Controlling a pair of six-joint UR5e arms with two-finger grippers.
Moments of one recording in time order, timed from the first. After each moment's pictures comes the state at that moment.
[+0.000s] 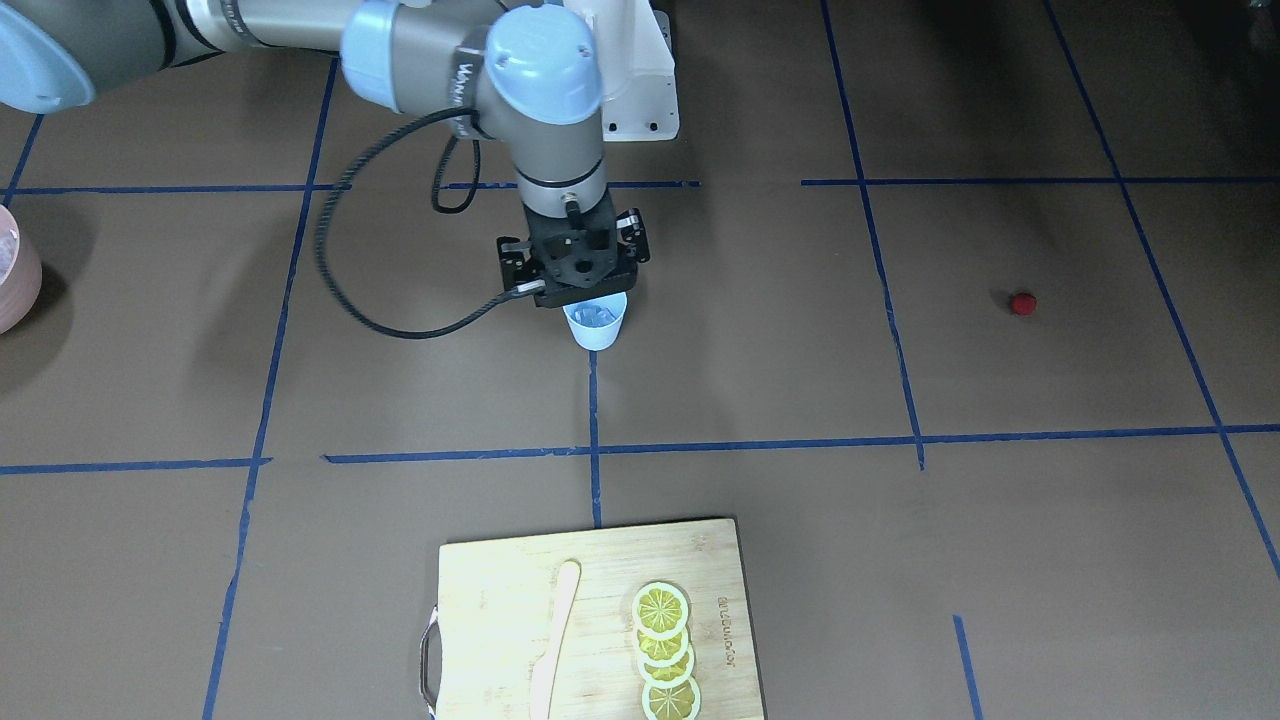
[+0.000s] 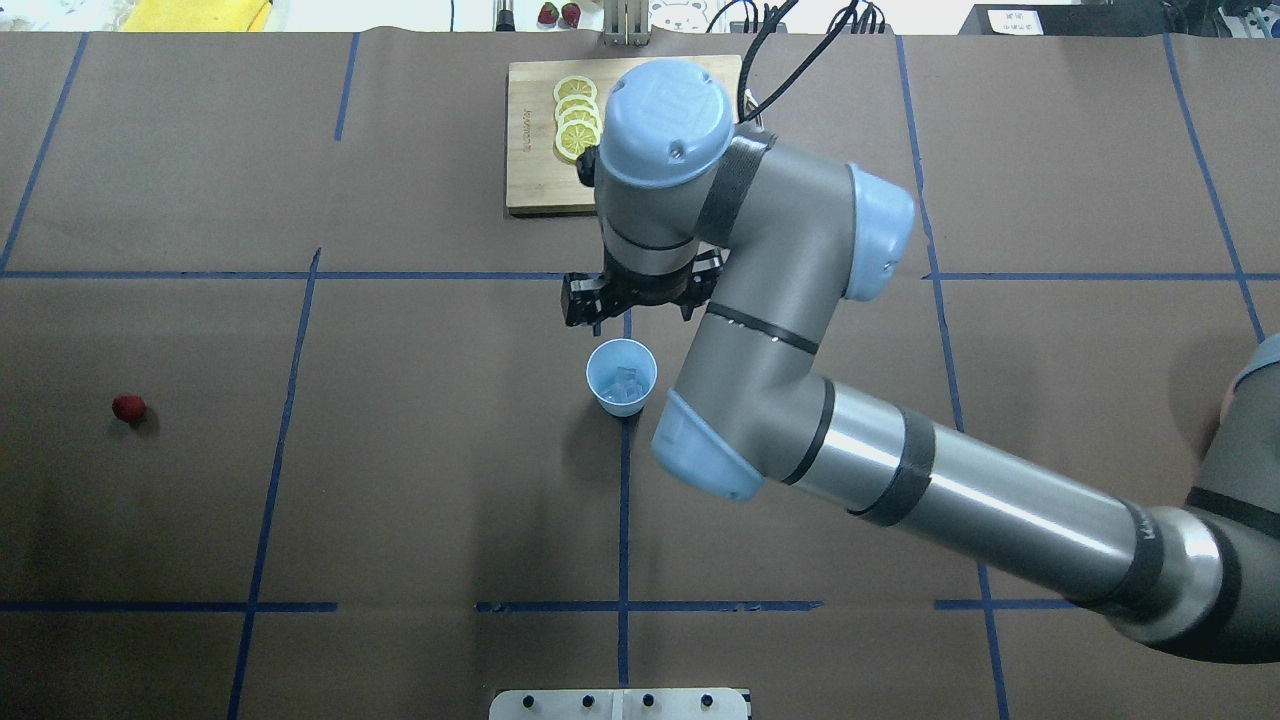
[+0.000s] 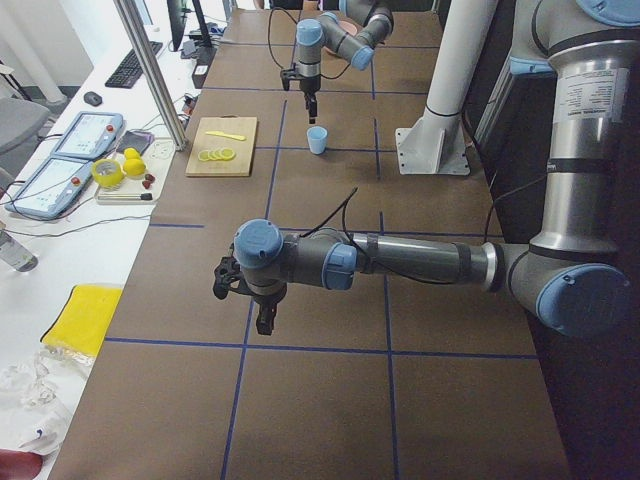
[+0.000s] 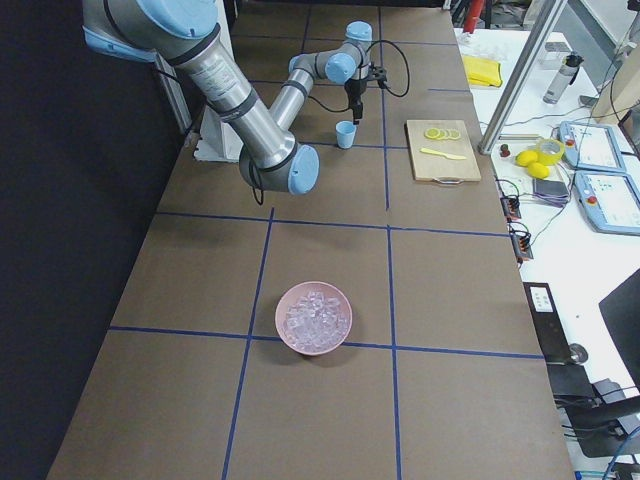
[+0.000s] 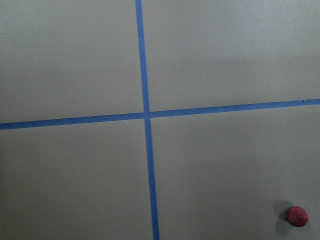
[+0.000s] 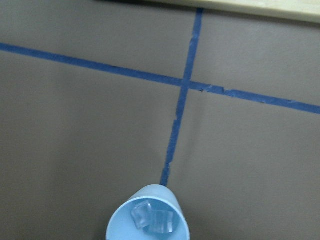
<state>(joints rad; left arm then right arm) -1.51 -1.57 -1.67 -1.64 -2.44 -0.08 0.62 -0.71 1.61 -1.73 1.99 0.95</state>
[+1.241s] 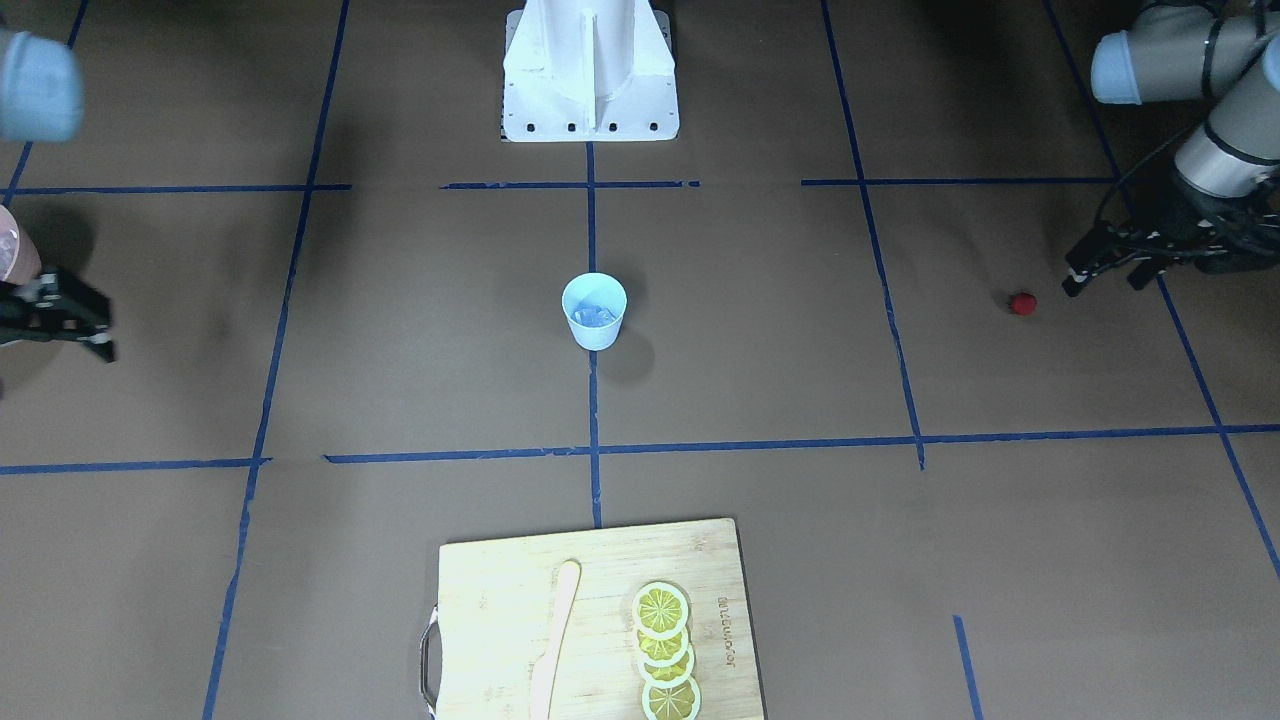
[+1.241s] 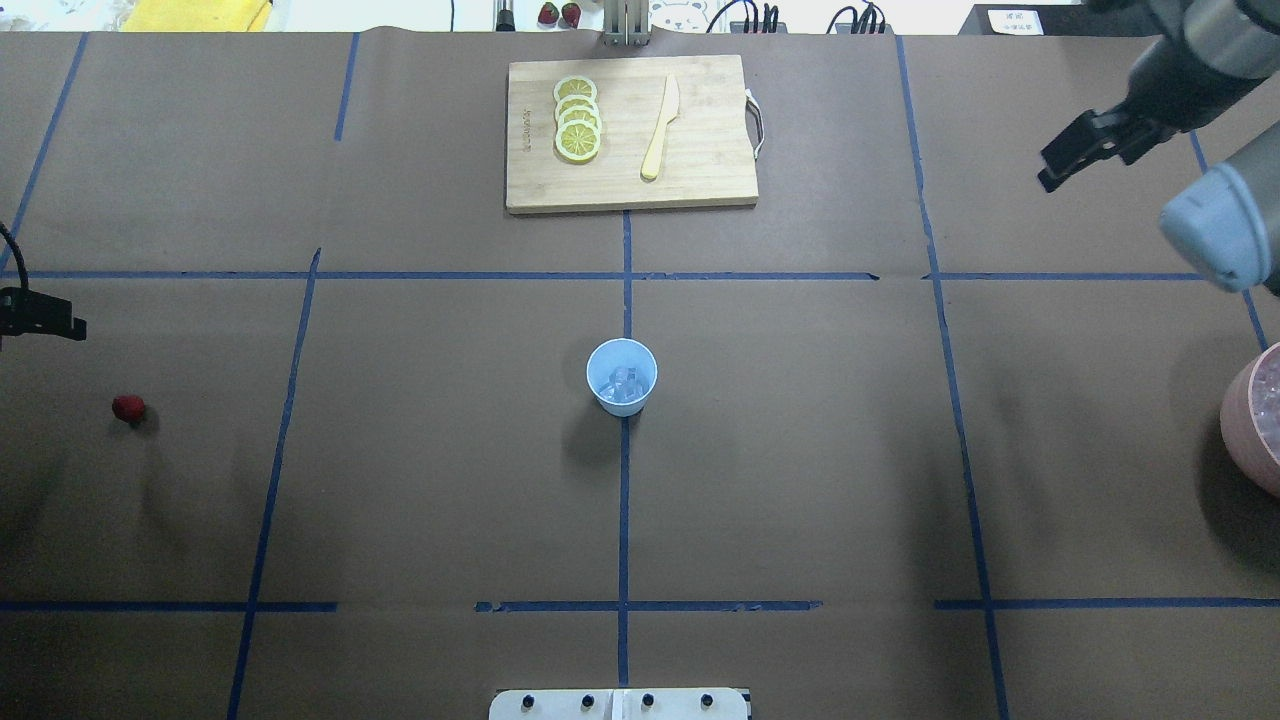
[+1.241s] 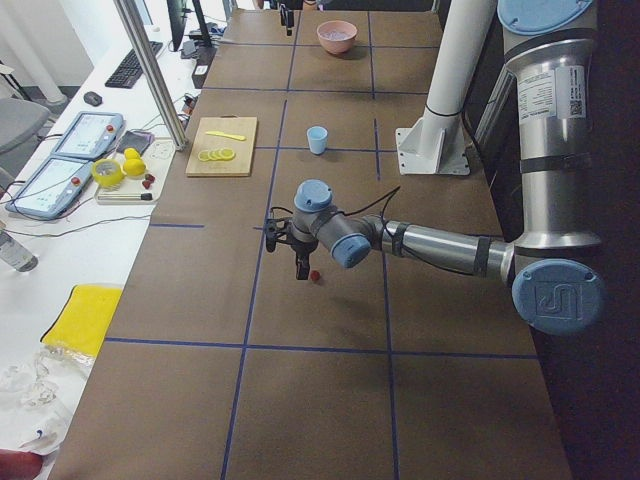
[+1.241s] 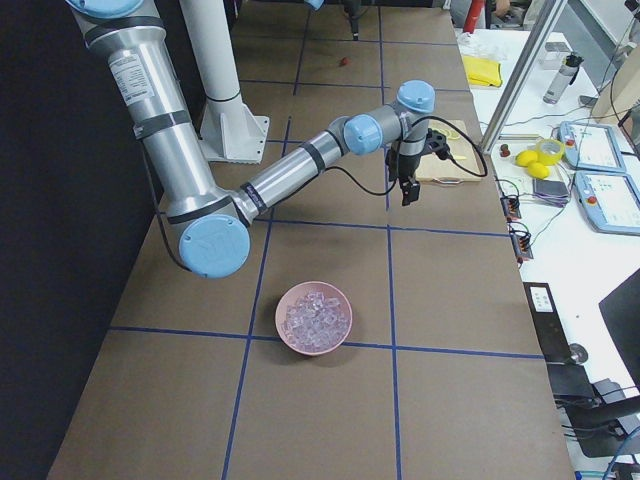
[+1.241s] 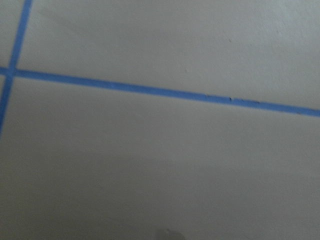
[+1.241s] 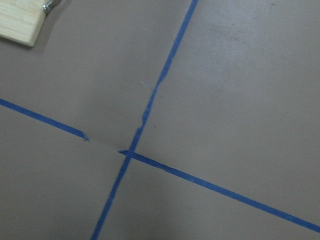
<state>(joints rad) -1.00 -1.43 -1.82 -2.17 -2.11 -0.98 1.23 -1.24 1.78 -1.72 2.29 0.13</state>
